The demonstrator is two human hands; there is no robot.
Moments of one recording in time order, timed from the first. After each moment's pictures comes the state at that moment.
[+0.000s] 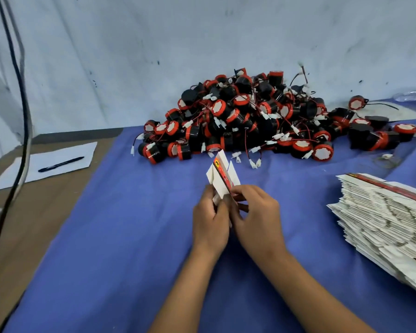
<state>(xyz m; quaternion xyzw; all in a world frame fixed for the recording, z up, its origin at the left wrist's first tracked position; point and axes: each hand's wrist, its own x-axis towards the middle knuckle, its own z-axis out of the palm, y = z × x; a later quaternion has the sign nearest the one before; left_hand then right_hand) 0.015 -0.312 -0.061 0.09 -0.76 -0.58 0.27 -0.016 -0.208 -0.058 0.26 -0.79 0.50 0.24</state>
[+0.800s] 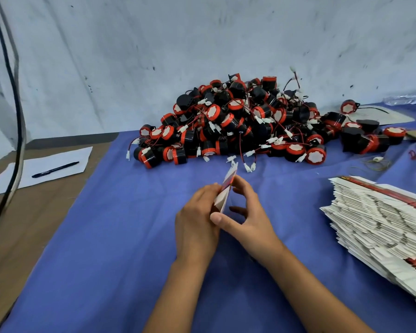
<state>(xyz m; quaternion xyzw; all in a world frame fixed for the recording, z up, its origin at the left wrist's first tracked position) 0.024 -0.325 -0.051 0.04 -0.89 -0.28 0.35 -0.010 -0.195 -0.048 0.27 -0.69 0.67 -0.03</state>
